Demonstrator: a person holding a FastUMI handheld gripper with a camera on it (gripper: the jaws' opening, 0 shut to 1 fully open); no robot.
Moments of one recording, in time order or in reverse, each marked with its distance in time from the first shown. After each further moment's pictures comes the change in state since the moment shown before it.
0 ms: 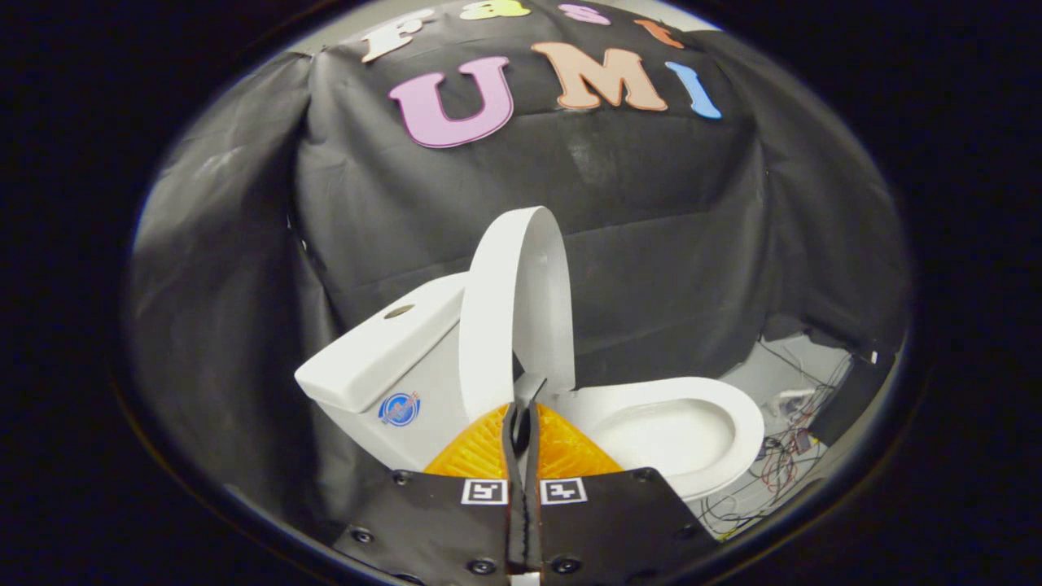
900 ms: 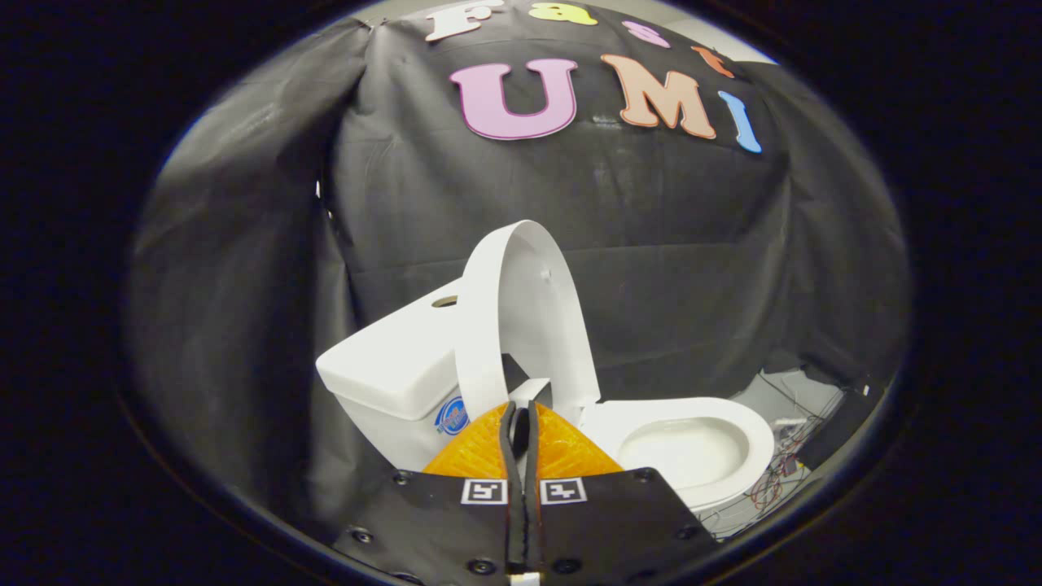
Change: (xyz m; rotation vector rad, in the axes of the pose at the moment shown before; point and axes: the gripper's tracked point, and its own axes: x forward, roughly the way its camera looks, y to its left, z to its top) arm 0.017 0.080 -0.008 -0.158 -0.035 0.002
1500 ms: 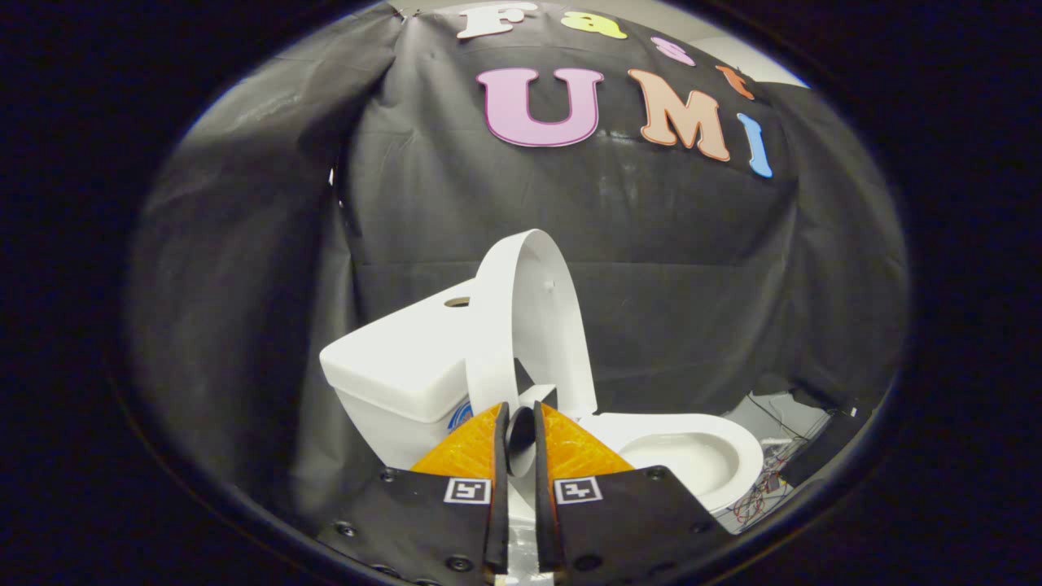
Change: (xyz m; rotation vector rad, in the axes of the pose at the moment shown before) arm 0.003 0.023 -0.002 -0.057 -0.029 0.037
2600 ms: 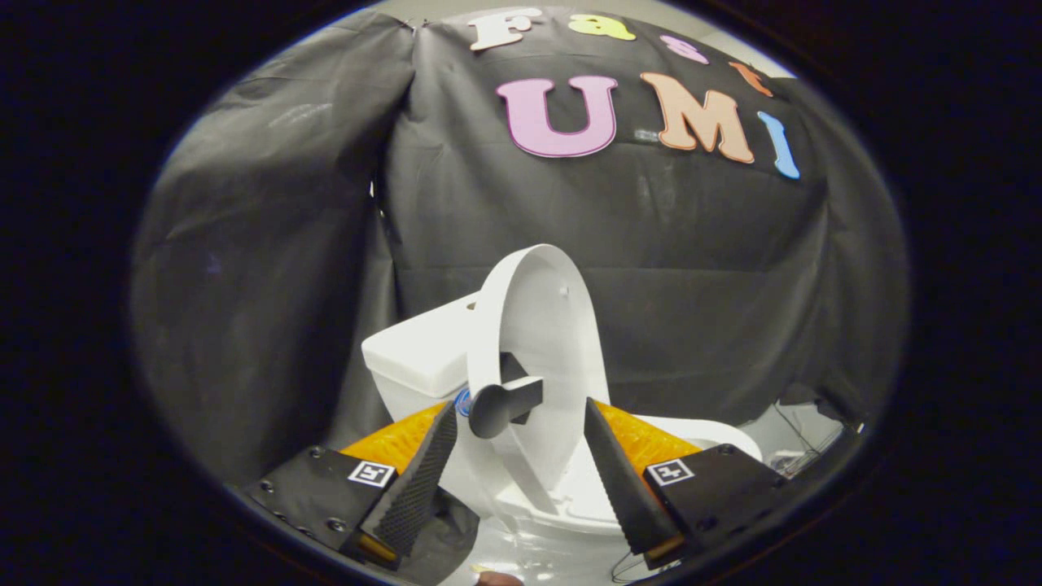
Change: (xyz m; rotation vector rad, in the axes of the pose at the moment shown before) arm -0.050 -0.045 0.012 -0.032 -0.008 0.120
